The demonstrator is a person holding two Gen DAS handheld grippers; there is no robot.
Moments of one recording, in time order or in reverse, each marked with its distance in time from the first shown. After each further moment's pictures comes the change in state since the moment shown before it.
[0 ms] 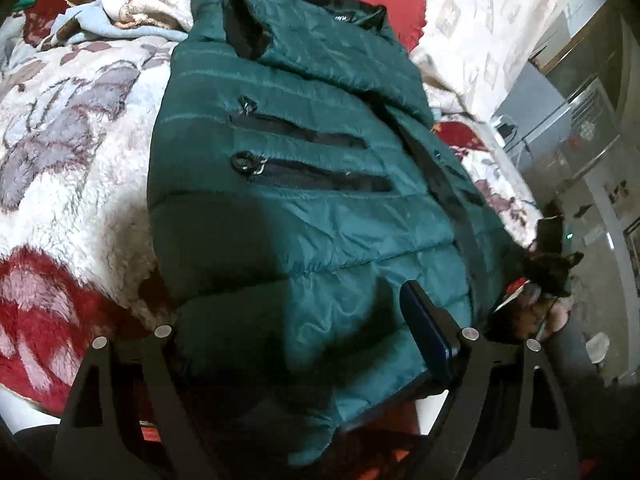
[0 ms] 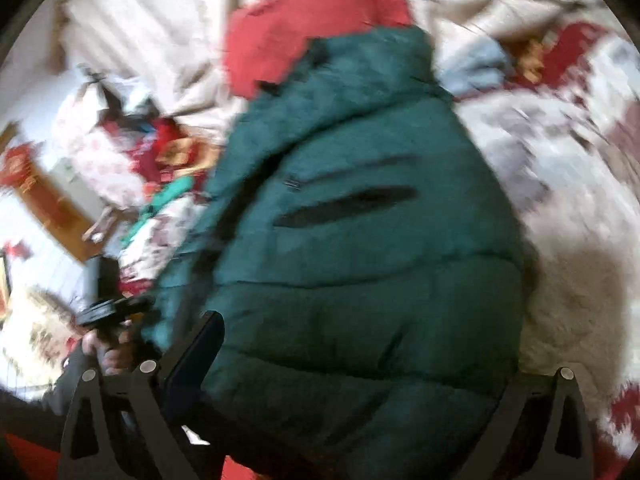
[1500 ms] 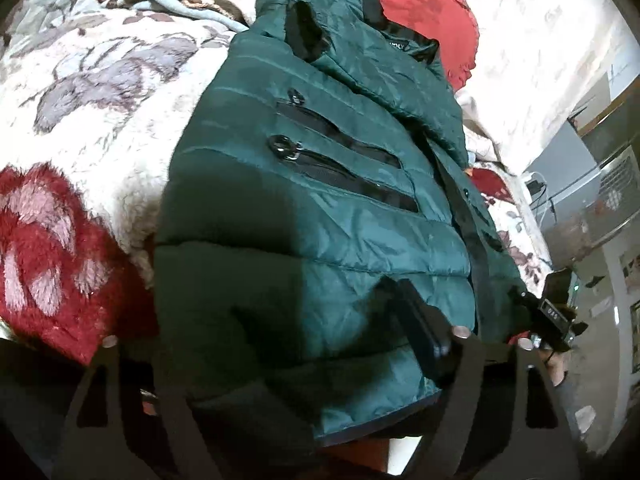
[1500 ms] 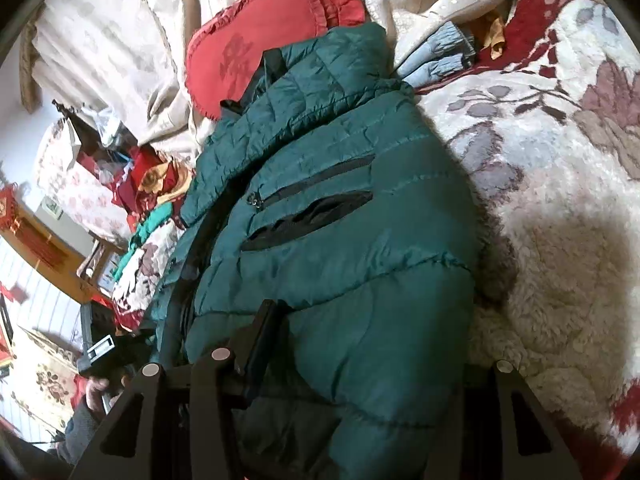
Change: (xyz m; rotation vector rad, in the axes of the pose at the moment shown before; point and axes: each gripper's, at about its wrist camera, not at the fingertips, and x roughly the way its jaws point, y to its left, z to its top) left arm -0.001 -0.004 -0.016 -0.209 -0.102 0.085; right arm 0.001 -0.014 0.010 0.095 -0.022 -0.021
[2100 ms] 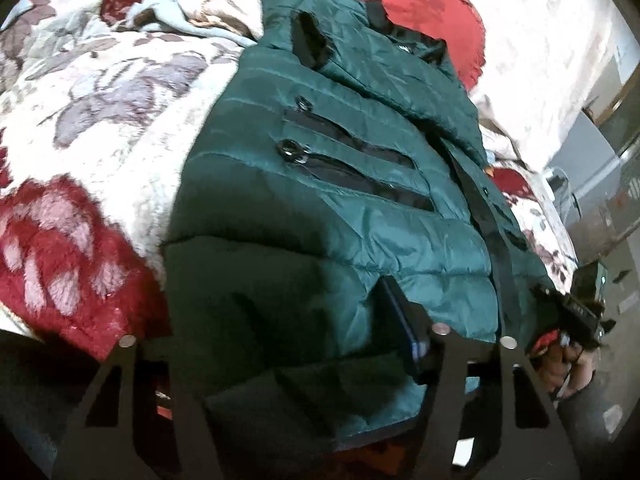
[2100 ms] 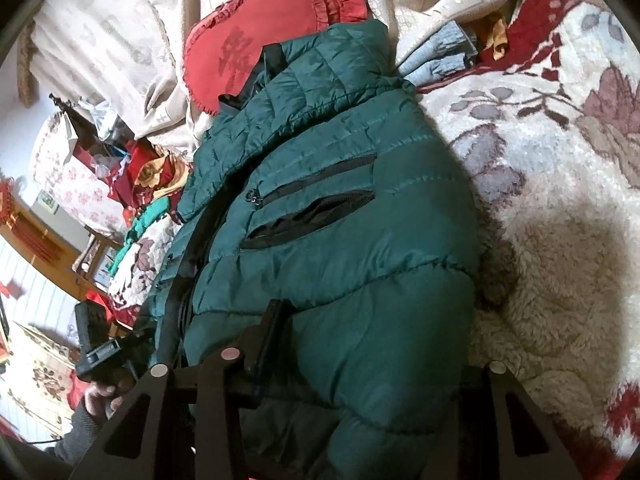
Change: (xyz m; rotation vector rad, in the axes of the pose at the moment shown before) left arm -0.002 -0.003 -0.007 0.035 -0.062 0.094; right arm 0.002 0.004 0.002 -0.011 0.012 -0.026
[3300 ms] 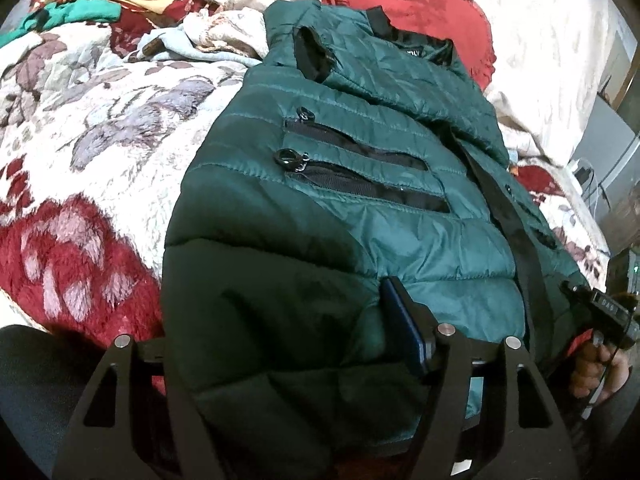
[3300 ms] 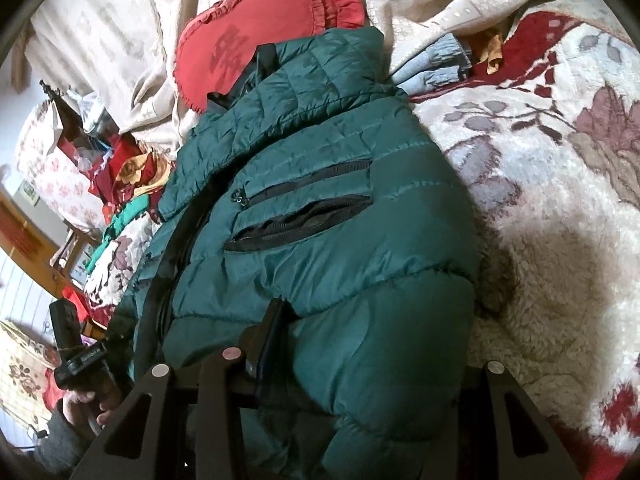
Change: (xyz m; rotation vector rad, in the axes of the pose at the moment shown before) left arm 0.004 -0.012 -0.008 0.064 -0.074 0.124; right arm 0.006 0.009 -0.001 -0.034 -0.021 -0.089
